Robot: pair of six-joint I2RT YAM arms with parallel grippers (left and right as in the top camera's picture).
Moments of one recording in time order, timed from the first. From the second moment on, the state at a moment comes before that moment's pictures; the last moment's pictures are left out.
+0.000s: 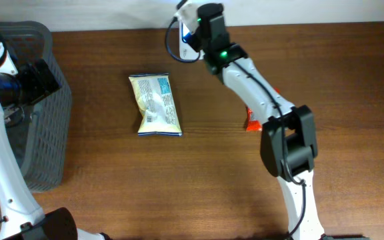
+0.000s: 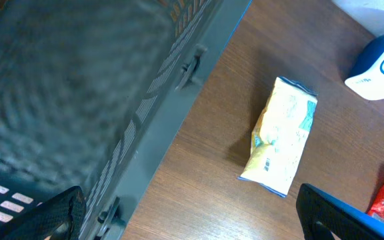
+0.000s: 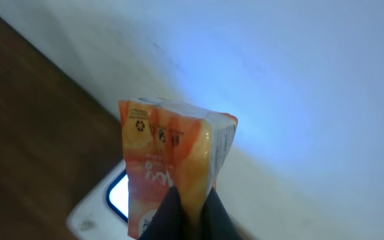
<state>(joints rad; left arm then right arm) 0.35 1.68 2.07 -1.50 0.12 -0.23 0.42 2.34 2.06 -0.10 0.14 -0.54</state>
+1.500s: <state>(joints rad) 0.35 1.68 2.07 -1.50 0.12 -0.23 -0.69 2.32 2.00 -0.87 0.04 0.22</state>
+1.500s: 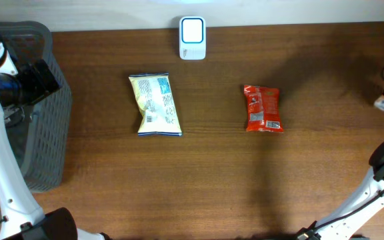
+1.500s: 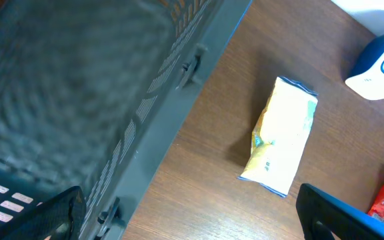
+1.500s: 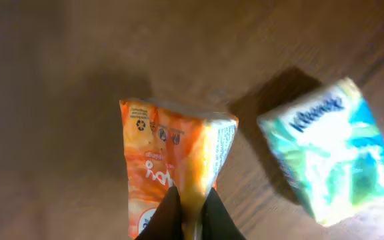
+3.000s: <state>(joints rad) 0.35 1.68 2.07 -1.50 0.12 -0.23 -0.08 2.21 1.70 -1.05 -0.34 -0.05</state>
